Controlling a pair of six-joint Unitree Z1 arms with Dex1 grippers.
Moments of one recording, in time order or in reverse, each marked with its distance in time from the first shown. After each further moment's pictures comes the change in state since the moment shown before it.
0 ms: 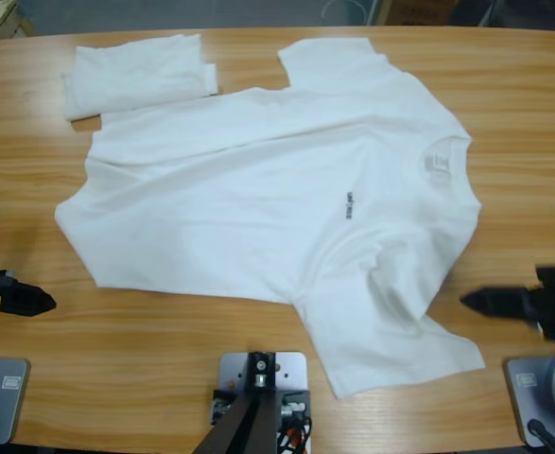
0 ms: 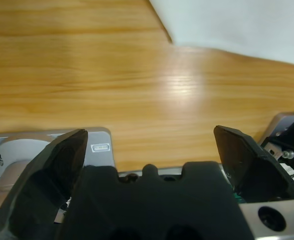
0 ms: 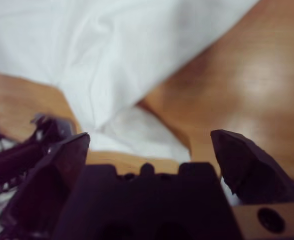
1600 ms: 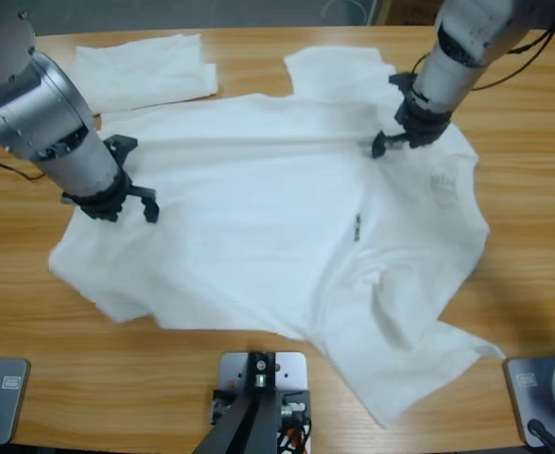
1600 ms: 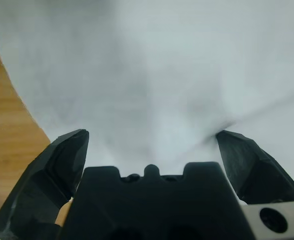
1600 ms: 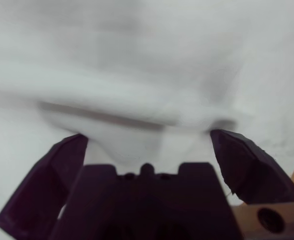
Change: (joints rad) arm 0 0.049 0.653 -0.381 -0.123 0.269 0.275; arm 1 -0.320 1.179 -1.012 0.260 -0.263 -0.620
